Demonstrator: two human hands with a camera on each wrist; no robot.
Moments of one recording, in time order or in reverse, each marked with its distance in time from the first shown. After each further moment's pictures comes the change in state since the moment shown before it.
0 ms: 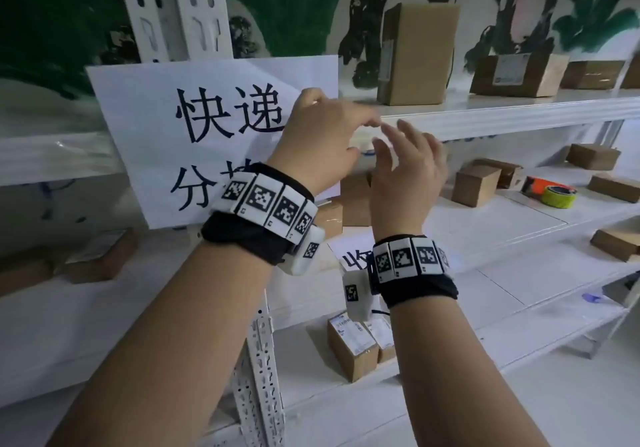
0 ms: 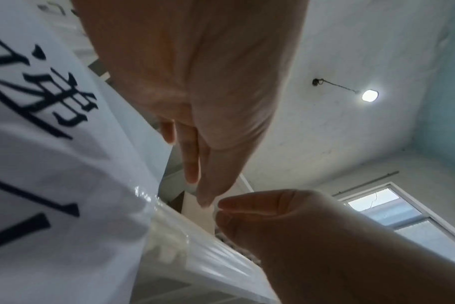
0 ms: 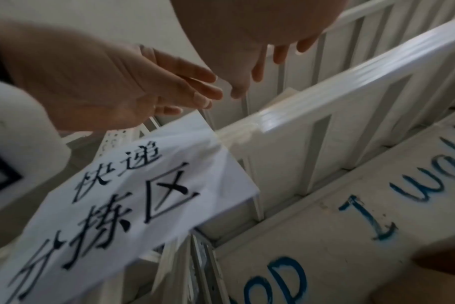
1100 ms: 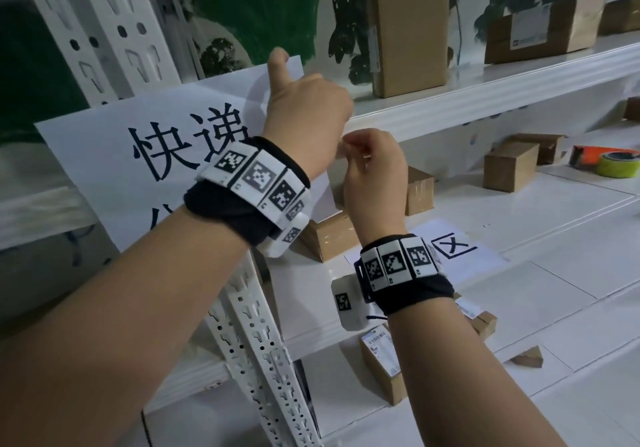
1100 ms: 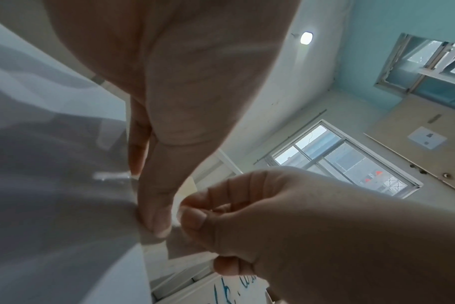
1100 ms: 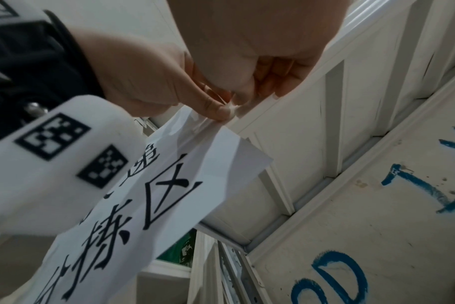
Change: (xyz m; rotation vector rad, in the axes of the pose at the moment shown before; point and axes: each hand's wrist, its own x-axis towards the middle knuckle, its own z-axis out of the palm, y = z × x) left_hand 0.054 0.014 0.013 0.673 -0.214 -0.026; right_hand 0.001 0.010 0.040 0.411 -0.219 0.150
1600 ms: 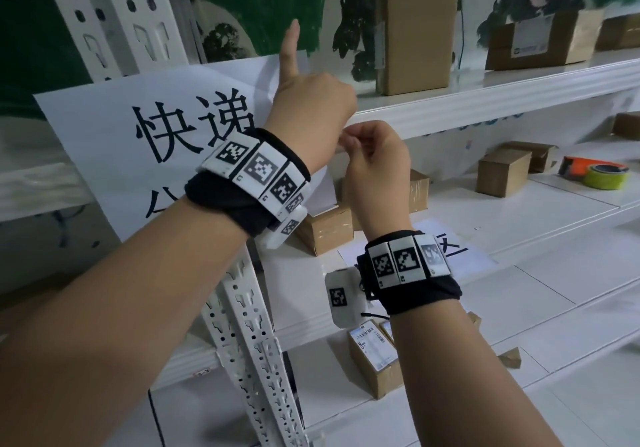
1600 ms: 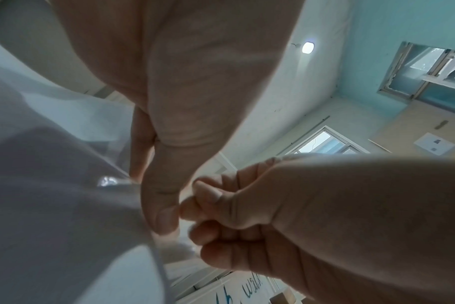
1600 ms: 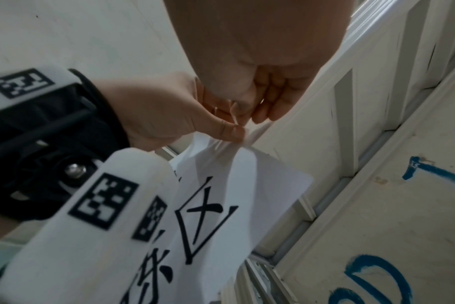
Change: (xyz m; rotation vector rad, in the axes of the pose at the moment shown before) left_hand 0.000 -0.005 0.006 0.048 -0.012 0.004; right_hand 0.000 -0.022 -0.011 0.198 -0.117 0.182
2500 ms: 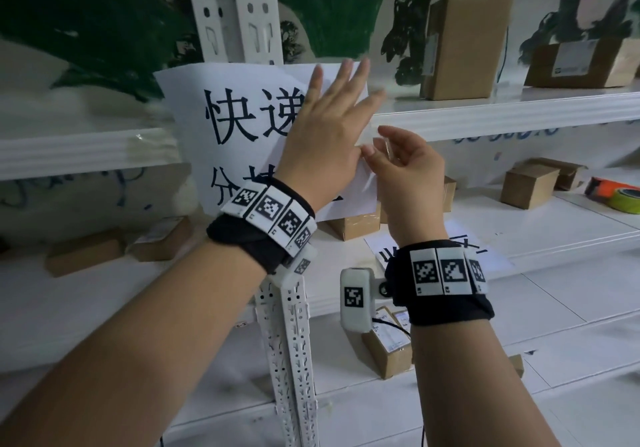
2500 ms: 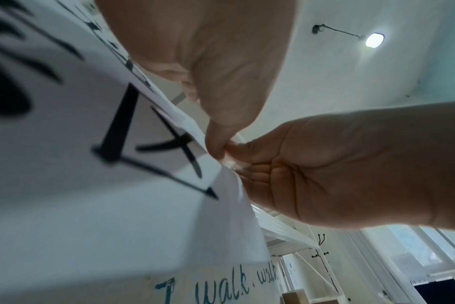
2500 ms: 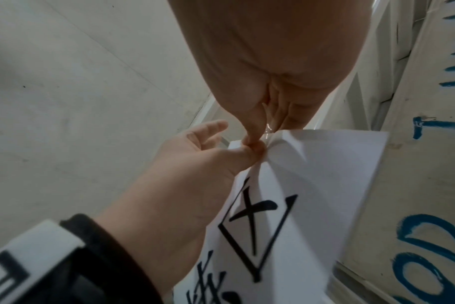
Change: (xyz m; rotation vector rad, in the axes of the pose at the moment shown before) left_hand -0.104 -0.033 0.010 -0.395 0.410 -0.012; right_hand -0.055 -0.054 -0.003 0.297 -0.077 0.196
